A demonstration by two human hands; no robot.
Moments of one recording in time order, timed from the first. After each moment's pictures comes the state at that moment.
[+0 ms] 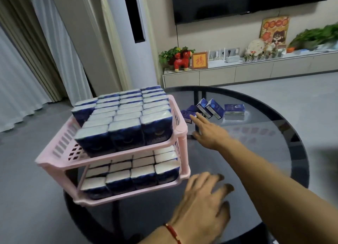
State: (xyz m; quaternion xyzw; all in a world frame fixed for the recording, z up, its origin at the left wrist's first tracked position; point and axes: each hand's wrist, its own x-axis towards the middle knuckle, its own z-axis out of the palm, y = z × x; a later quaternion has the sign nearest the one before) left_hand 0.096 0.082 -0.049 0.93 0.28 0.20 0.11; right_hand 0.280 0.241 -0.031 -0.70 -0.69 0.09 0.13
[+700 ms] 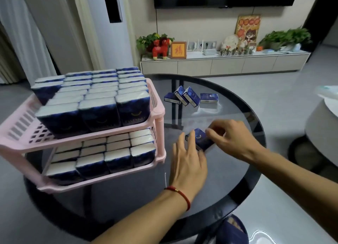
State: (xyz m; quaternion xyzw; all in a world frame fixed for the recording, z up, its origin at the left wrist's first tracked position) left_hand 0.159 0.091 -0.038 0.80 0.46 0.30 0.25; right_hand 0.324 0.086 0.010 -0.69 -0.66 0.06 0.27
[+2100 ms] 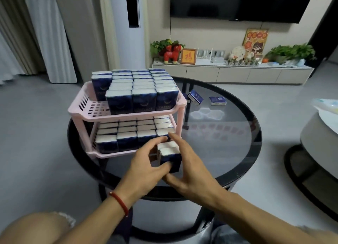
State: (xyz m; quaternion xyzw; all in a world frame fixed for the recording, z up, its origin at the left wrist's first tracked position) left_hand -0.012 0.045 -0.006 0.69 0.42 0.38 0.44; right_hand 0.154 -0.009 -0.002 -0.54 -0.72 0.22 0.37
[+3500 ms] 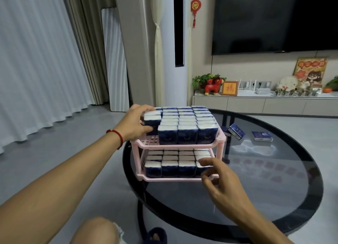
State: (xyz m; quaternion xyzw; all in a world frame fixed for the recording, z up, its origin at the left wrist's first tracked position) left_hand -0.133 0.181 0.136 0.77 0.53 0.32 0.12; right_hand 0.145 0.023 0.019 -0.53 -0.67 0.21 0.47
